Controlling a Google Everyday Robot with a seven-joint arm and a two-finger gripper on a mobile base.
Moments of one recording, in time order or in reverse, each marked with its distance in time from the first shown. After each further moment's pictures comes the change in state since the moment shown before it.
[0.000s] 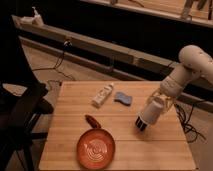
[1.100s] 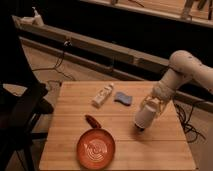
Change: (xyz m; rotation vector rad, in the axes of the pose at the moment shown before) arm -0.015 -0.006 0.024 -0.017 -0.001 -0.070
